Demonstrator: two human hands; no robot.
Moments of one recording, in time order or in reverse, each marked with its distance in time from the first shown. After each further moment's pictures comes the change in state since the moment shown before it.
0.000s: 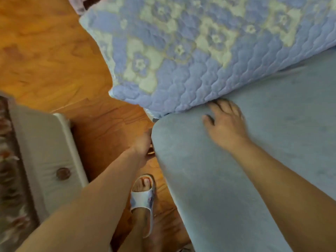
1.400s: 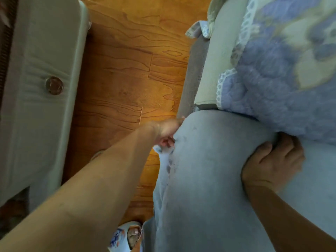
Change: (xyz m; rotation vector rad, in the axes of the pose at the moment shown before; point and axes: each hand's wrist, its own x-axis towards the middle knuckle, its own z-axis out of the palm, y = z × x) left_hand 0.097 -0.059 -0.030 0.003 -0.418 -0.081; right_hand -0.009 -0.002 0.057 -0.208 0.360 -0.018
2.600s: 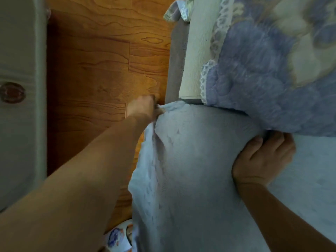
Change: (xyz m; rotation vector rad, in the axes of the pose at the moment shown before) left_hand 0.069 0.017 -0.040 0.078 0.657 0.026; right_hand -0.003 0.000 0.005 0.001 -0.027 0.038
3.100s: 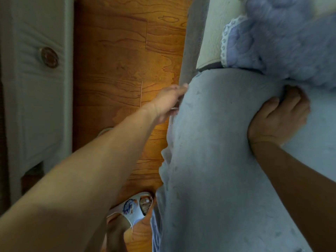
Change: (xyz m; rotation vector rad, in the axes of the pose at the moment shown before) left_hand -0.115 -0.034 -0.008 -0.499 -0.393 0.151; right_hand 0.003 -0.003 -0.006 -0.015 0.083 -0.032
